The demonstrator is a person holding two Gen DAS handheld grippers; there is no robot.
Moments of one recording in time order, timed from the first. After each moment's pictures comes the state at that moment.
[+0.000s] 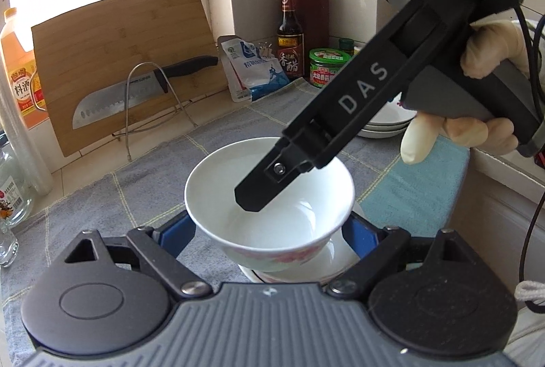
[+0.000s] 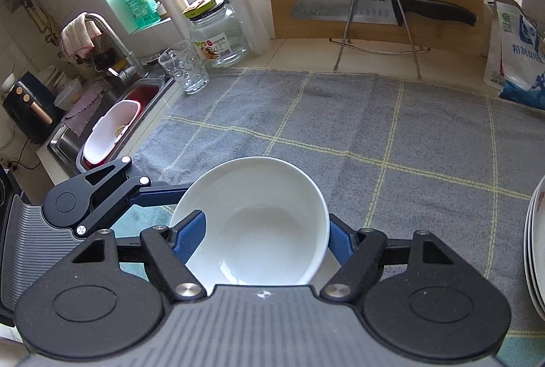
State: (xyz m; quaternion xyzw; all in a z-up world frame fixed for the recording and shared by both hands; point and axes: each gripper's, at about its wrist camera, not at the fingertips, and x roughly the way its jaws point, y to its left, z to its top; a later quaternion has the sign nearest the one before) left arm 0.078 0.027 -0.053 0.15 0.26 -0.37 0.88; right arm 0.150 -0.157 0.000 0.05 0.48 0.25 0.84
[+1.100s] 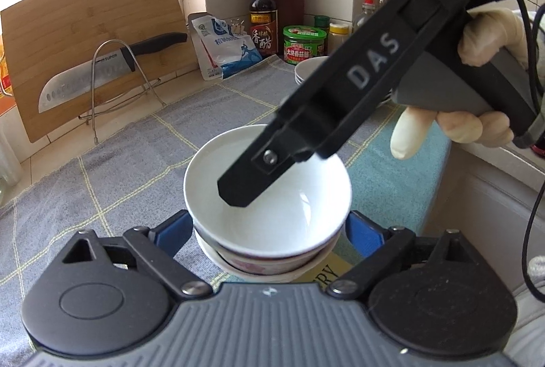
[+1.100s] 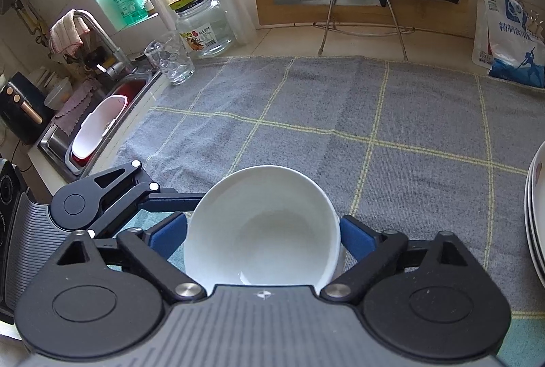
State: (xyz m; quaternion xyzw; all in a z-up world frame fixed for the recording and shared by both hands) left arm 0.082 0.019 -0.070 0.16 0.28 -0.41 0.86; right arm 0.139 -0.164 -0.020 0.05 0.48 0.24 0.84
